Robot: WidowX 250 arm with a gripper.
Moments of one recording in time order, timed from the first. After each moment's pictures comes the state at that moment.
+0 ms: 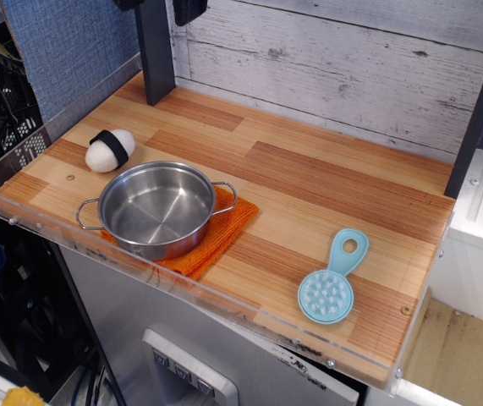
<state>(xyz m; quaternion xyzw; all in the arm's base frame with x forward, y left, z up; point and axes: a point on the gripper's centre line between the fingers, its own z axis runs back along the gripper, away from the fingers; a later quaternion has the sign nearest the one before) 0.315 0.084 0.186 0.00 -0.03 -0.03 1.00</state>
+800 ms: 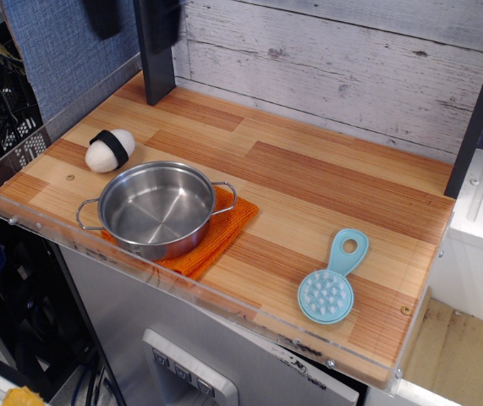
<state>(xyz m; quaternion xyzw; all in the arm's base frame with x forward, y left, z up) 0.302 0.119 0.161 0.01 -0.01 -0.01 1.00</state>
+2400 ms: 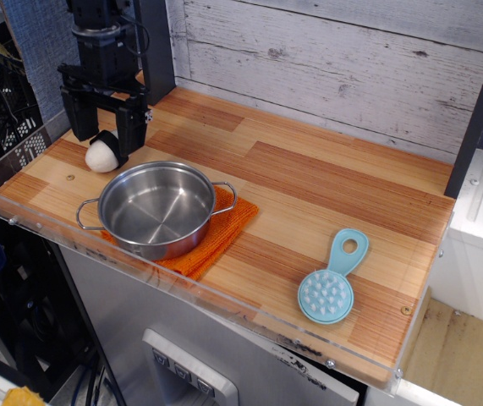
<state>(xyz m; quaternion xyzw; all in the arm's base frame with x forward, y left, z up) 0.310 0.165 0.039 0.01 0.06 -0.01 1.00</state>
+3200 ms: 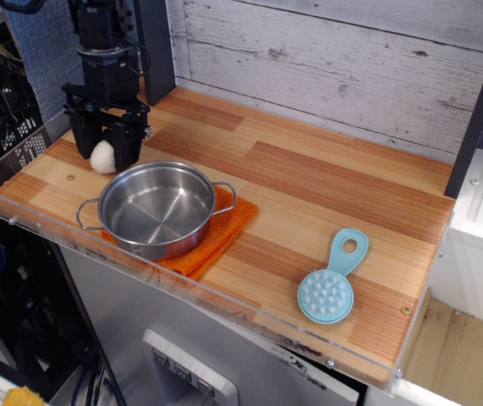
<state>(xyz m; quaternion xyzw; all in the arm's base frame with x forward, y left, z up) 0.310 0.171 0.020 0.00 0.09 0.00 1.00</state>
